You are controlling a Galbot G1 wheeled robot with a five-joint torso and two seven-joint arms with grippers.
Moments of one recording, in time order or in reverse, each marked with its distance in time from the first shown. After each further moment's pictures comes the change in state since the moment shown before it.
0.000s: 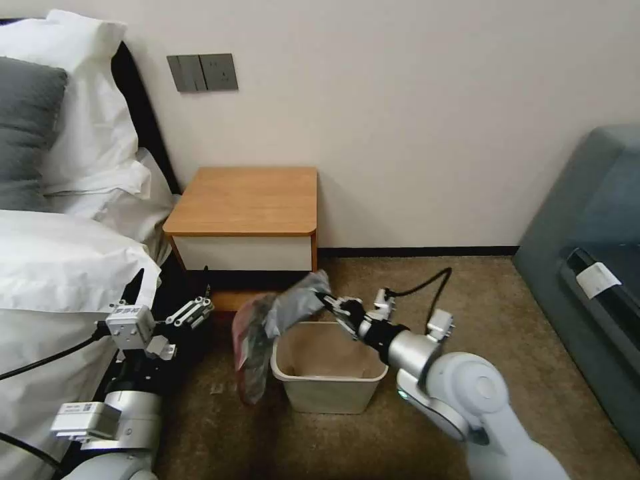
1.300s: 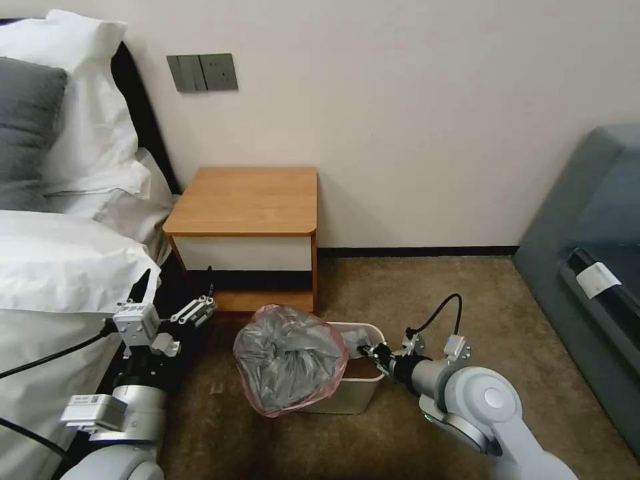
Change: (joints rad) left arm -0.027 0.018 0.009 0.037 -0.028 0.001 -0.003; right arm -0.058 -0.036 0.018 -0.047 -0.068 -0.054 0.303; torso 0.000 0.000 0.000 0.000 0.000
